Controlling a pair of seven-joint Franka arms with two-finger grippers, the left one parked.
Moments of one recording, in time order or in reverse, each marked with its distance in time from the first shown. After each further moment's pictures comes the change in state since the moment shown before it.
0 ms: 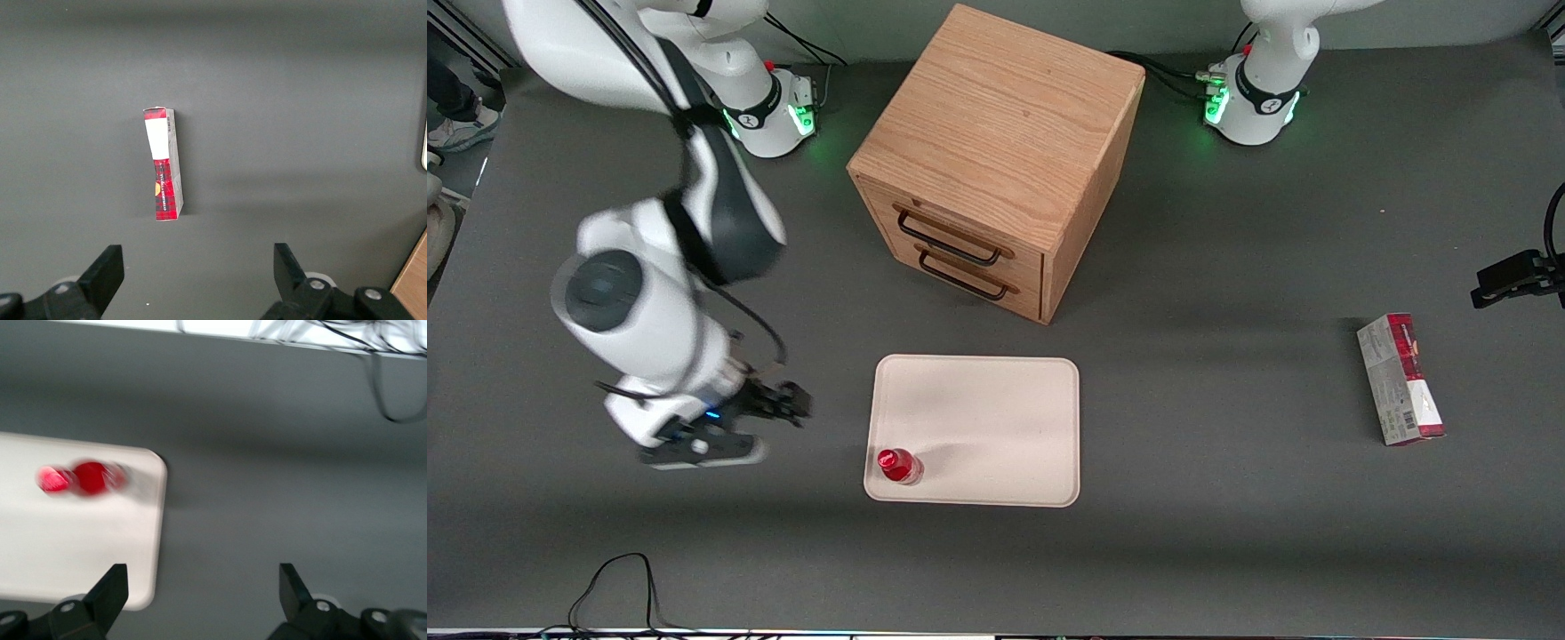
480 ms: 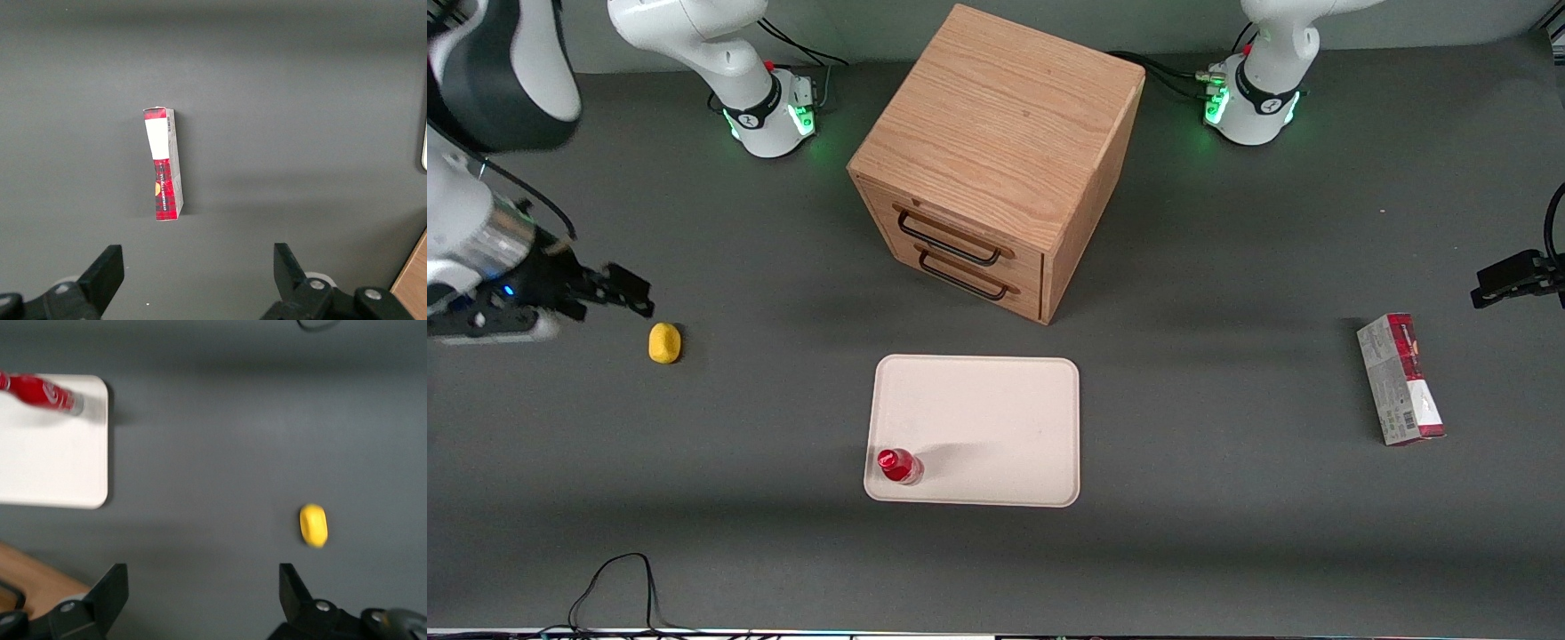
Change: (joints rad) arm -0.003 -0.448 -0.193 -0.363 0.079 -0.157 -0.146
